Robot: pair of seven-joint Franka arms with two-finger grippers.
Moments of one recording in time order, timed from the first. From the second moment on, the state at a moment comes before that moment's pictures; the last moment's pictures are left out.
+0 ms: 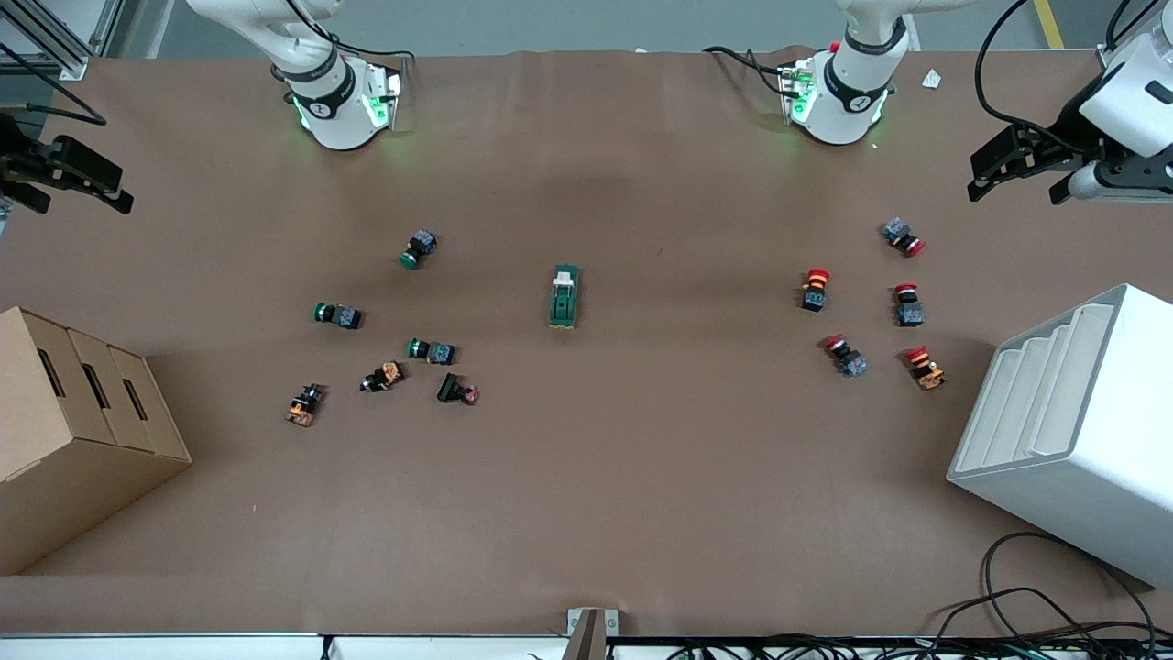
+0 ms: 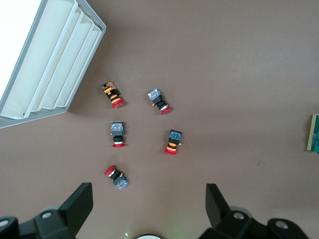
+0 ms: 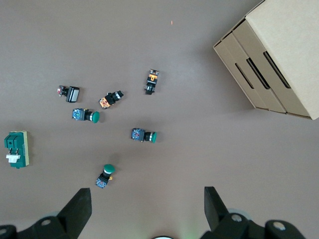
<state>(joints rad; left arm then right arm) 0.05 -0.16 -0.13 -1.73 -0.05 1.56 -0.03 0.01 -0.08 -0.04 -1.55 0.02 1.45 0.00</state>
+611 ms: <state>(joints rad) 0.05 -0.13 -0.13 -1.68 -0.05 1.56 -0.03 0.01 -0.08 -0.04 -1.56 0.02 1.44 0.00</state>
